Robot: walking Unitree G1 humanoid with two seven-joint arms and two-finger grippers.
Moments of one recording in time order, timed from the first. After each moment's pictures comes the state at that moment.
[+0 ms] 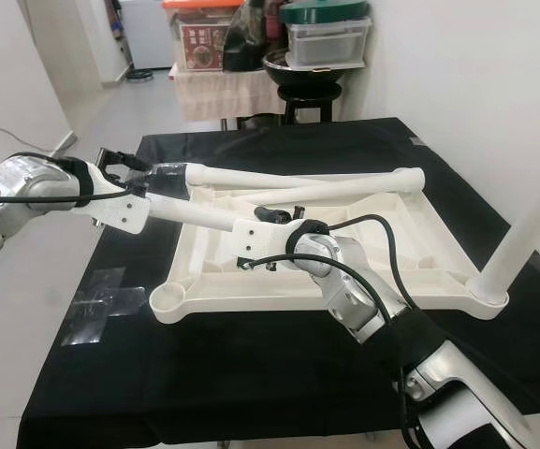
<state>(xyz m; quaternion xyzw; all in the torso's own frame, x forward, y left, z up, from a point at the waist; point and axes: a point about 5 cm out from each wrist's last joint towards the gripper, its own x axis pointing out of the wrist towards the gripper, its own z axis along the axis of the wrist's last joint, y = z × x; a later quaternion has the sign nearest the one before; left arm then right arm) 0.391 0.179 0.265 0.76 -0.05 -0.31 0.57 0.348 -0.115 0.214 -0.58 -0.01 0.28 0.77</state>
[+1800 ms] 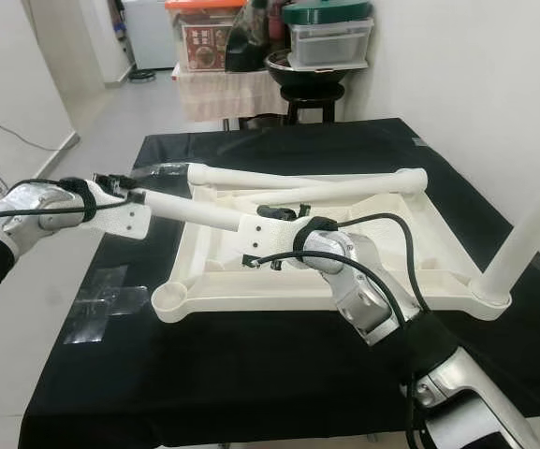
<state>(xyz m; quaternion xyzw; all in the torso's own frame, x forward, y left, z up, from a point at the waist) 0.402 0.187 0.241 0.73 -0.05 -0.26 0.63 0.339 -0.123 0.222 -0.56 -0.01 0.30 0.77</state>
